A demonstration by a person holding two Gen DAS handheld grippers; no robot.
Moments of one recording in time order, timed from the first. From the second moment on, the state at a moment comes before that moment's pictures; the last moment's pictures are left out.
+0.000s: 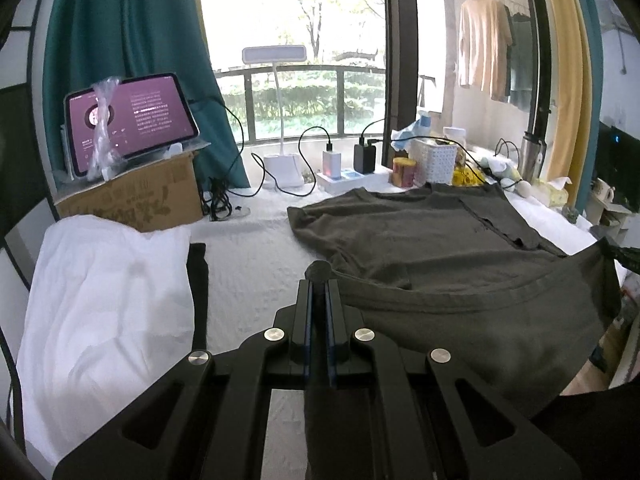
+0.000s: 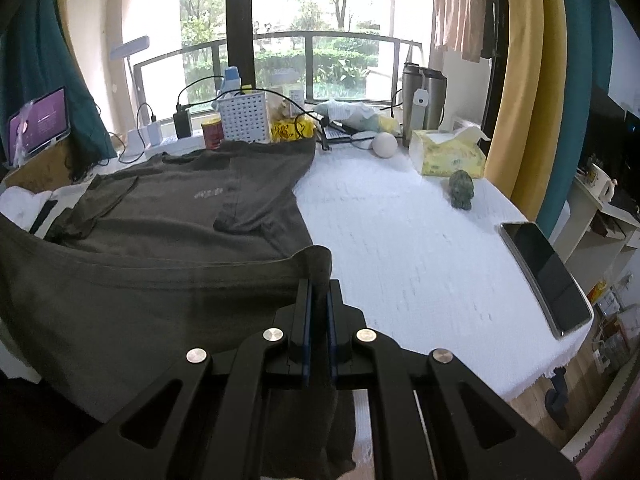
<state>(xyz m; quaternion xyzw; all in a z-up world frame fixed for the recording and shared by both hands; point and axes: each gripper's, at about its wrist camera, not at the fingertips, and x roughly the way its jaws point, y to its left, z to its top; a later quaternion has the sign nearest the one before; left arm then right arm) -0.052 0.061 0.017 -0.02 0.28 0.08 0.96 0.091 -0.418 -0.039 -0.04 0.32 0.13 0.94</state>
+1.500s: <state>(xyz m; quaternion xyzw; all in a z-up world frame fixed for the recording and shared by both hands) 0.051 0.106 0.041 -0.04 0.25 0.13 0.96 0.214 -0.377 0.009 -0.04 0.29 0.15 0.94</state>
